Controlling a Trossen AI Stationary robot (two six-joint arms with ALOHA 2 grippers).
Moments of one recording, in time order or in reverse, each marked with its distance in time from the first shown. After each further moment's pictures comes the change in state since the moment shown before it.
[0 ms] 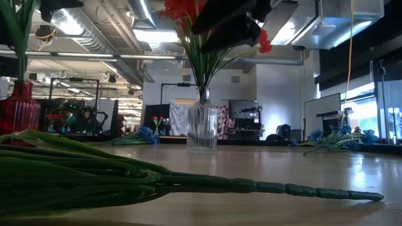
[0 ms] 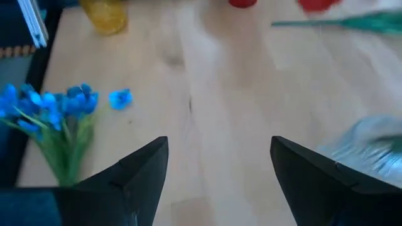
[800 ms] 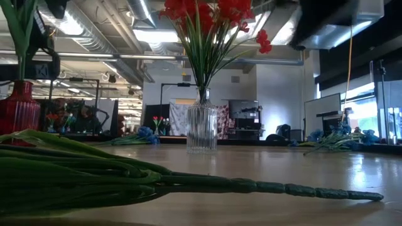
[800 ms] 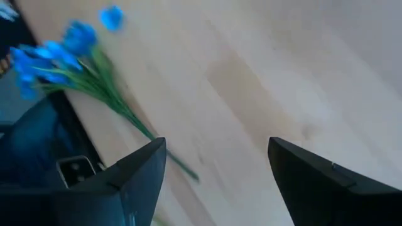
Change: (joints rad) left arm -0.384 0.000 -0.163 0.029 -0.055 0.067; right arm 0.190 0.000 0.161 -0.537 -0.086 0.768
